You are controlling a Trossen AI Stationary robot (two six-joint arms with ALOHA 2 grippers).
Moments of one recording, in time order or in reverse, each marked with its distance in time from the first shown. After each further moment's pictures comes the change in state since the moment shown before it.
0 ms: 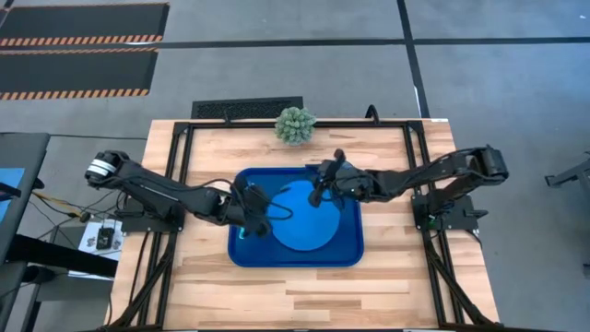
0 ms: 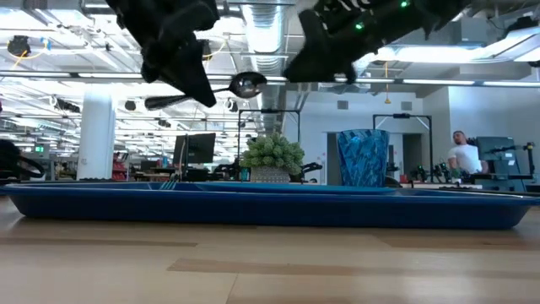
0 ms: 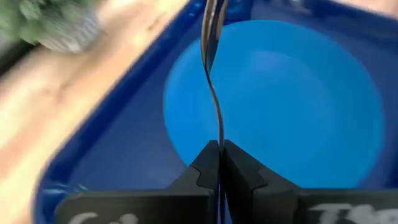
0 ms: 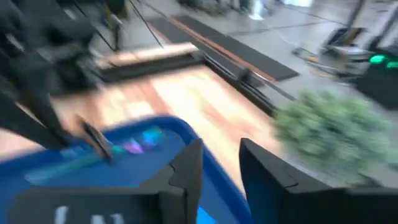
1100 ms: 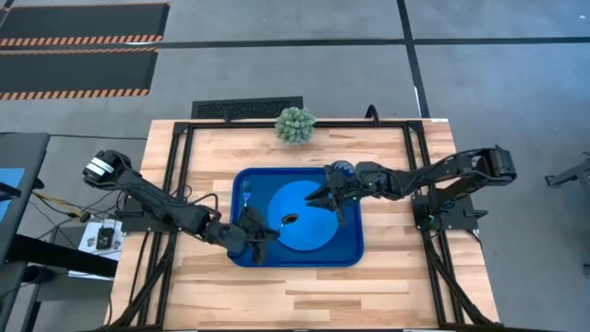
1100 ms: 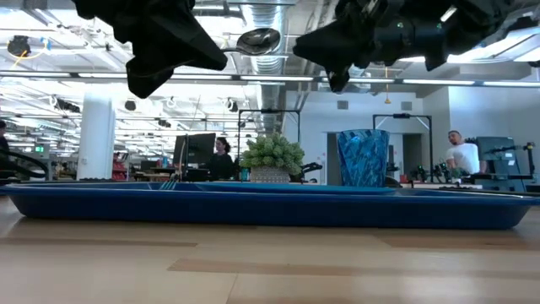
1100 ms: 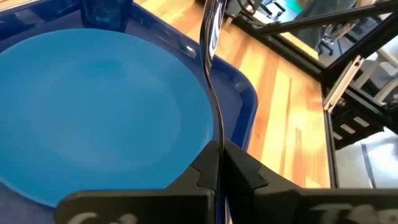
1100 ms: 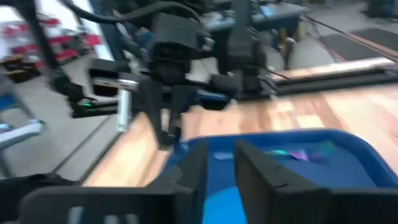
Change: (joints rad) left arm -0.182 -0.026 -0.218 0.616 0.099 -0.179; right arm -0.078 -0.086 -0.222 0.333 -0.773 0.030
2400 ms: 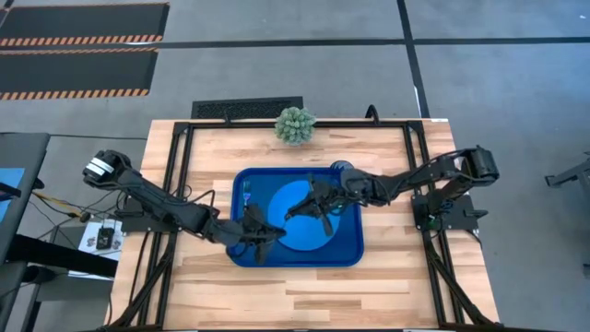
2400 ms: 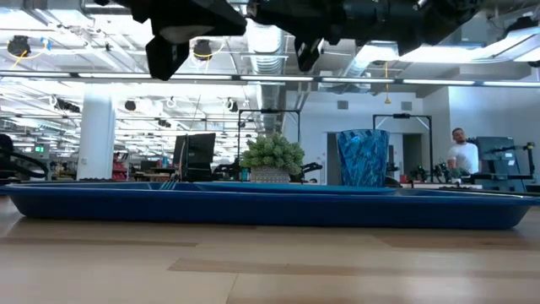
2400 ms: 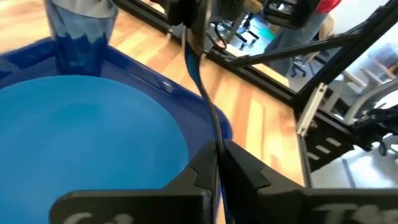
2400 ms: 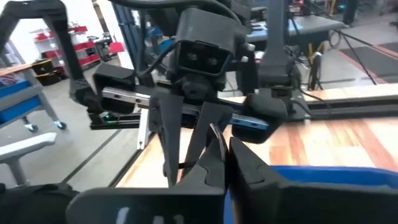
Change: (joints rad) left arm 0.013 -0.001 0.003 0.157 -0.003 0.112; right arm 0.083 0.160 0.186 0.047 -0.018 0.015
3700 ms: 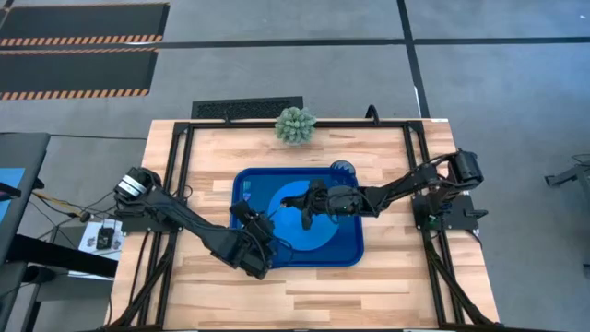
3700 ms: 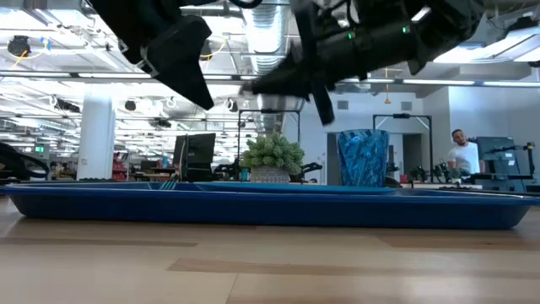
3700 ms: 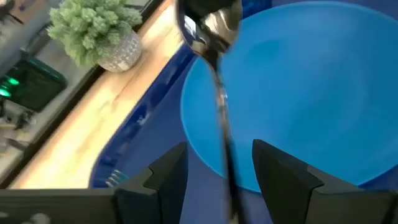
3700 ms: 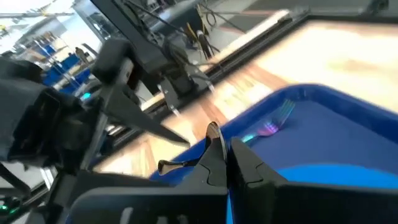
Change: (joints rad) left arm -0.075 0.355 0.467 -1.140 -0.462 -0.225; right arm 0.059 0.147 0.000 -0.026 0.538 0.414
